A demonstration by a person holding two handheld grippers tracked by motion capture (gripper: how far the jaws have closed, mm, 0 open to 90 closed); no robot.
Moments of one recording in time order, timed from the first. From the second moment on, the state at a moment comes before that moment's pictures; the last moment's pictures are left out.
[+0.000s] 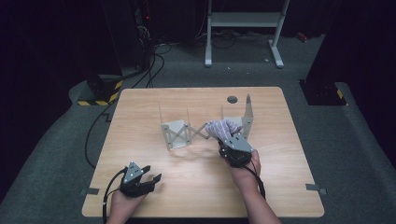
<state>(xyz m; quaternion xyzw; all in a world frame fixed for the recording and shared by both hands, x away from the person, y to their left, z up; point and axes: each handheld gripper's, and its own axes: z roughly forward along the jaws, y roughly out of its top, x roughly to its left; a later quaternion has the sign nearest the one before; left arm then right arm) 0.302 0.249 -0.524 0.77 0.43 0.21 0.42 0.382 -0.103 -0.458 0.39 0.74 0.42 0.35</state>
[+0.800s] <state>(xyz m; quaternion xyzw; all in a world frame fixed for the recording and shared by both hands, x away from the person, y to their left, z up) 0.307 0.239 -0.523 0.78 0.42 0.21 0.42 0.393 -0.105 -0.506 0.41 0.79 0.35 0.29</state>
